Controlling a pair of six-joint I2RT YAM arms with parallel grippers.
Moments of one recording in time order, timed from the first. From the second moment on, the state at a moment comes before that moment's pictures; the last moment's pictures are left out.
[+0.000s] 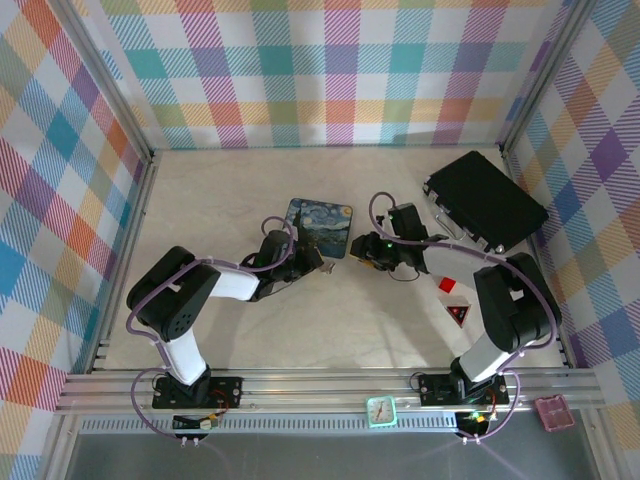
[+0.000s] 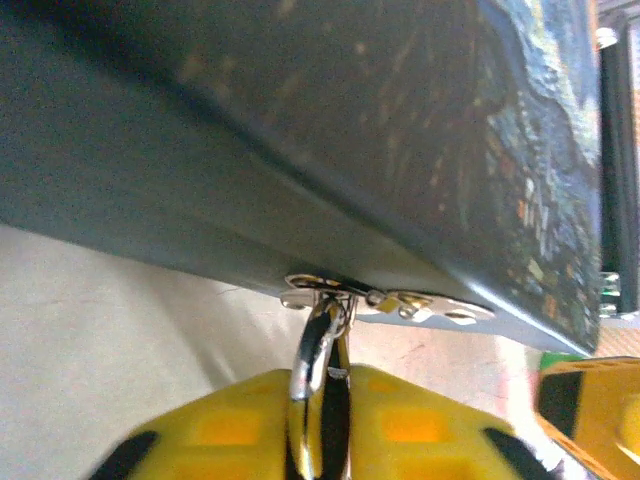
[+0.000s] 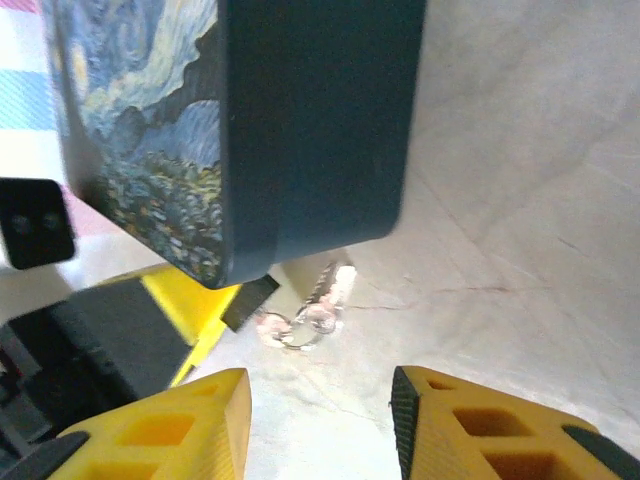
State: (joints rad) left arm -0.59 1.76 0.68 0.48 0.20 -1.00; right arm 0.44 1.60 0.85 -0.13 -0.50 0.76
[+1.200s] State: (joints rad) left arm -0.24 1.23 0.58 0.05 0.11 -0.96; right arm 0.98 2.11 1.49 -0.65 0.45 0.12
